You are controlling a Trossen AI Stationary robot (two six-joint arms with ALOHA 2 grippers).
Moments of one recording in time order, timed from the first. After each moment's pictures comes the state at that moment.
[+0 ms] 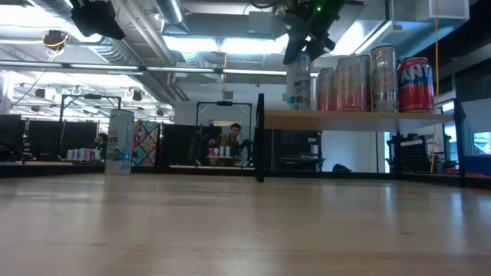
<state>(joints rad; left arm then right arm) -0.38 0.91 0.89 -0.72 -0.28 -0.59 -0.46 1.60 1.71 -0.92 0.22 0.09</state>
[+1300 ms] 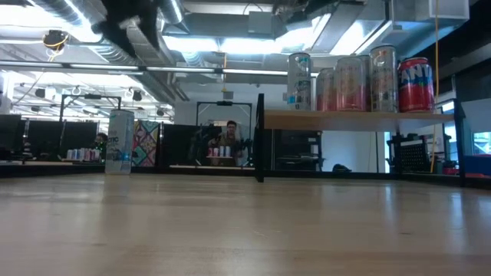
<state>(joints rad) 0.55 1.05 1.29 -1.04 -0.38 -0.48 -0.46 1.59 2.16 -1.22 0.06 -0.19</state>
